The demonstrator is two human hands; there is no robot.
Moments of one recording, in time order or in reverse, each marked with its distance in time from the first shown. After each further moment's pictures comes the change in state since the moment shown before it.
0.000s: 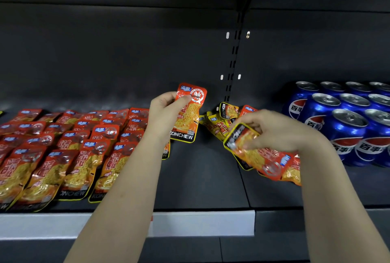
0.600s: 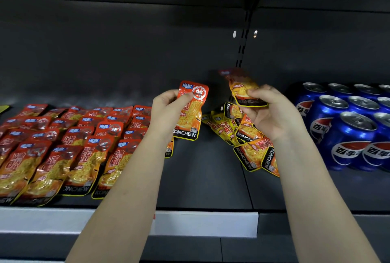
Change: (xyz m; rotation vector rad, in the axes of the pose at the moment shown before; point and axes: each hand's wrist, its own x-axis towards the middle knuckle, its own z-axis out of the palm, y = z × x) left_hand 0.004 -0.003 -0.003 -0.003 0.019 -0.001; right_hand 0.039 -0.007 0.012 1.558 0.562 0.097
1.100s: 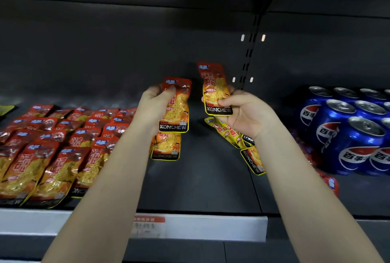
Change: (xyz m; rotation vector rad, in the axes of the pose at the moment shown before) left_hand 0.024 0.014 -0.039 -0.027 0.031 -0.042; right_hand 0.012 0.024 0.044 -0.076 -0.323 0.256
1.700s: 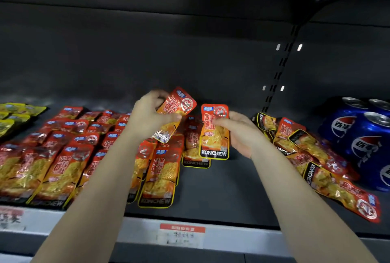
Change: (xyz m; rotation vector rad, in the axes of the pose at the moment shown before) left_hand 0.010 0.001 -0.096 0.565 -0.093 0.241; right_hand 0.043 0.068 0.030 -0.425 0.148 0.037
